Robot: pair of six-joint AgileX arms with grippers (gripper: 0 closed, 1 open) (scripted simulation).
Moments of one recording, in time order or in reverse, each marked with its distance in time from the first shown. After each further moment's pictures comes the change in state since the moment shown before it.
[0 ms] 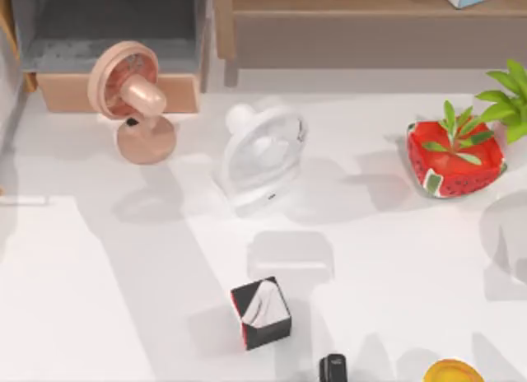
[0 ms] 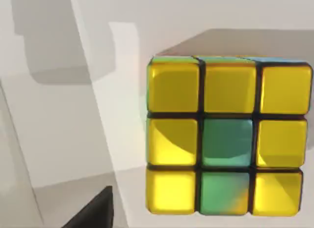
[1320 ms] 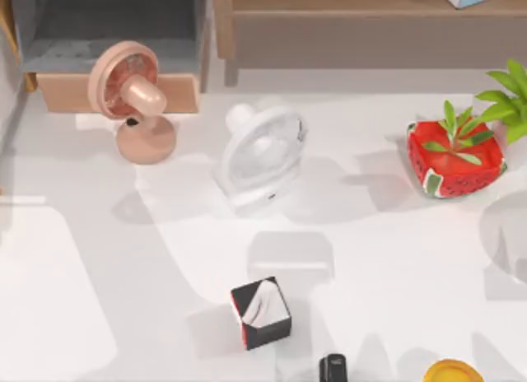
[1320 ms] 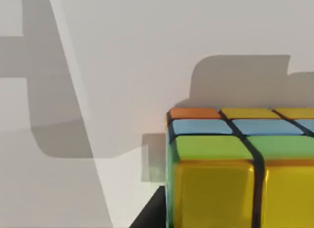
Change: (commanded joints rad) left arm -0.010 0.131 0.067 0.051 0.008 0.005; right arm 0.000 0.000 0.000 0.000 0.000 0.000
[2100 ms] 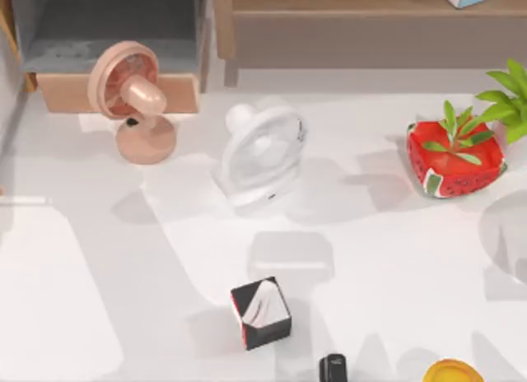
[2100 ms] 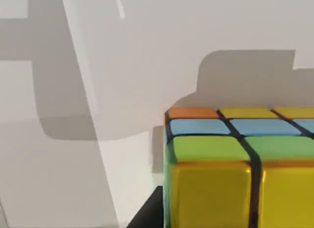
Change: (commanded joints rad) left arm 0.004 -0.032 -0.032 -0.016 -0.028 -0.025; right arm 0.000 0.000 0.000 0.000 0.000 0.000
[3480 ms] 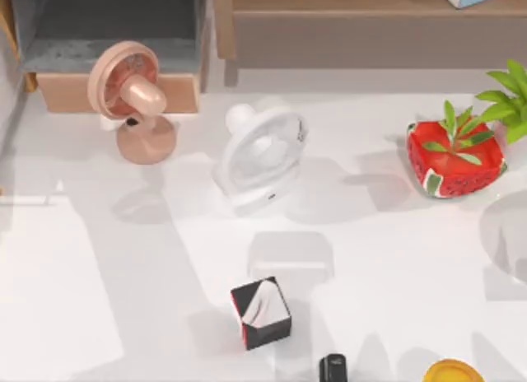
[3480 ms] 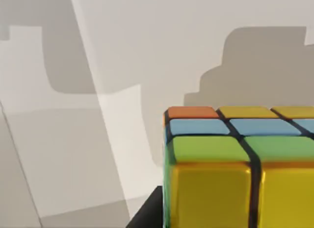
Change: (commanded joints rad) left arm 0.002 0.033 0.185 -0.144 0.015 0.028; right arm 0.000 0.000 0.000 0.000 0.000 0.000
